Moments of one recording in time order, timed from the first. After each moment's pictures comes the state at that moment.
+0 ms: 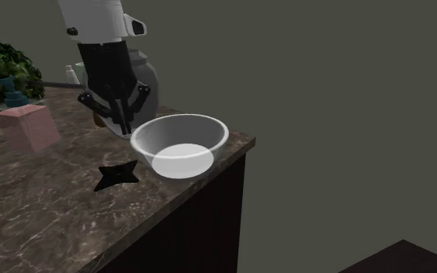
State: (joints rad) arm 0.20 0.40 0.48 -1.57 -0.22 1.89 0.69
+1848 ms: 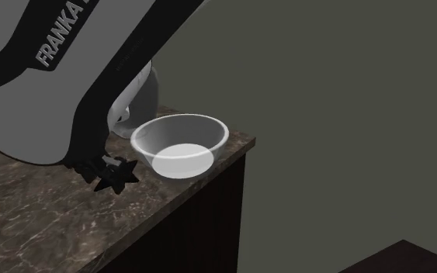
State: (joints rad) arm 0.43 0.36 0.35 -1.91 -0.51 2.36 1.80
